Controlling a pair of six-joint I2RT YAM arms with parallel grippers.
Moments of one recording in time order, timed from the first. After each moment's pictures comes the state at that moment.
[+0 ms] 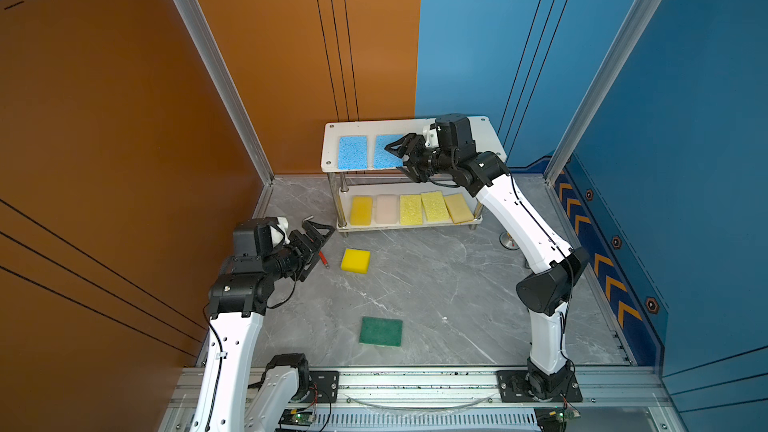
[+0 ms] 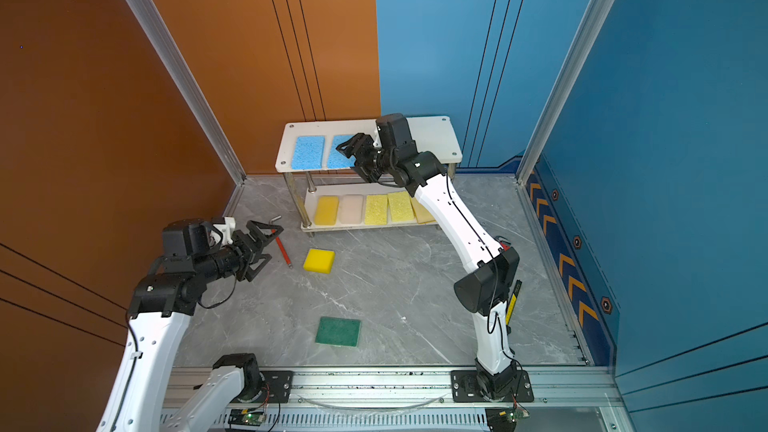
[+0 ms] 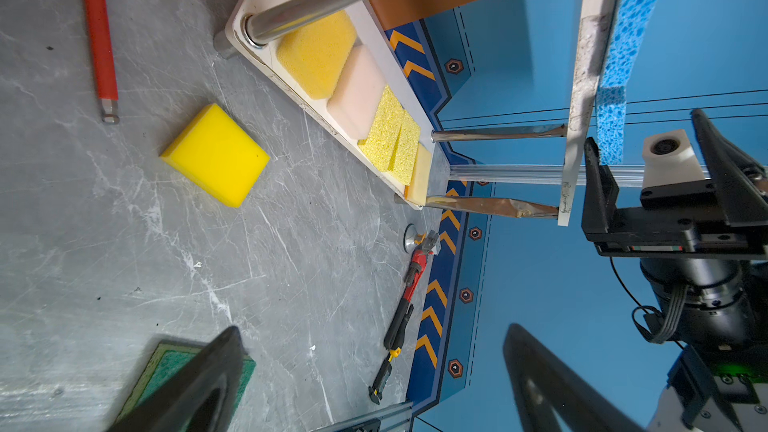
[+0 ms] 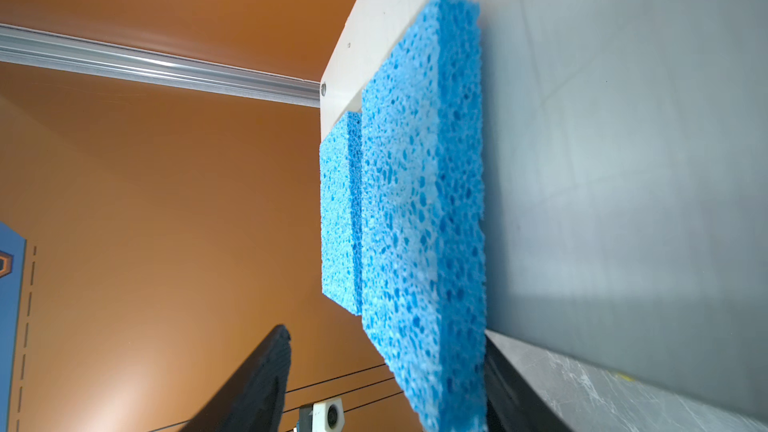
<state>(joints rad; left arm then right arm) 0.07 0.84 1.05 -0.84 0.55 -0.96 0.58 2.04 2.36 -0.71 -0.35 1.18</state>
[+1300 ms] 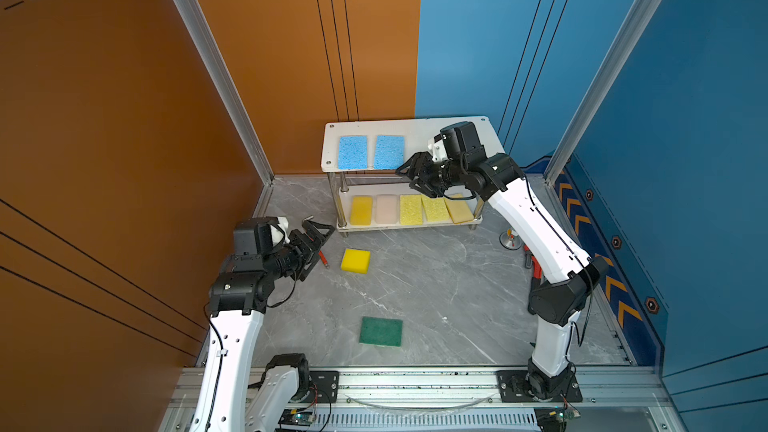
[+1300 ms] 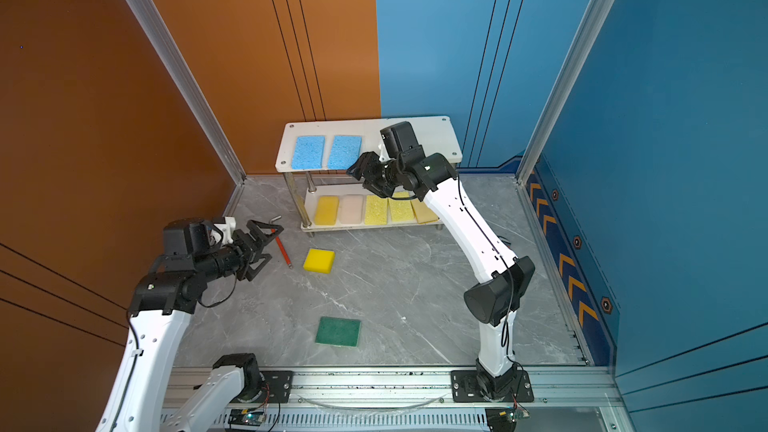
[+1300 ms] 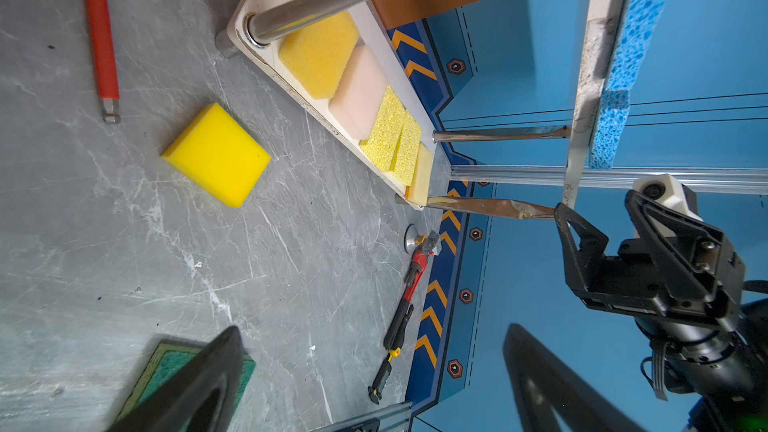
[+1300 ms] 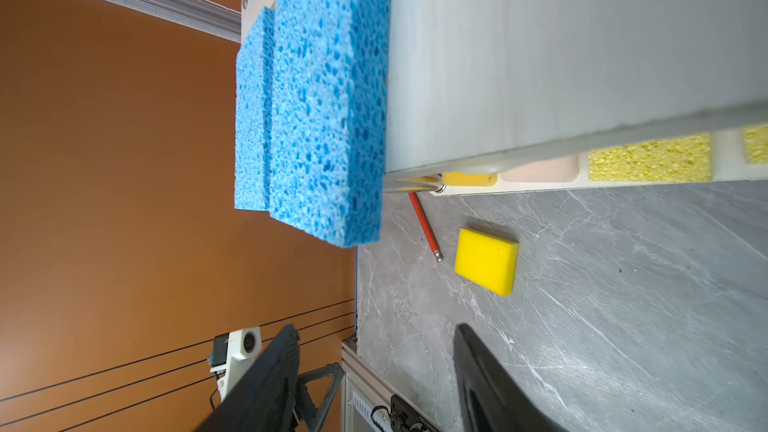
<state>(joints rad) 0.07 0.85 1.05 -0.84 0.55 -0.96 0.58 1.91 2.24 -0.93 -0.36 0.97</state>
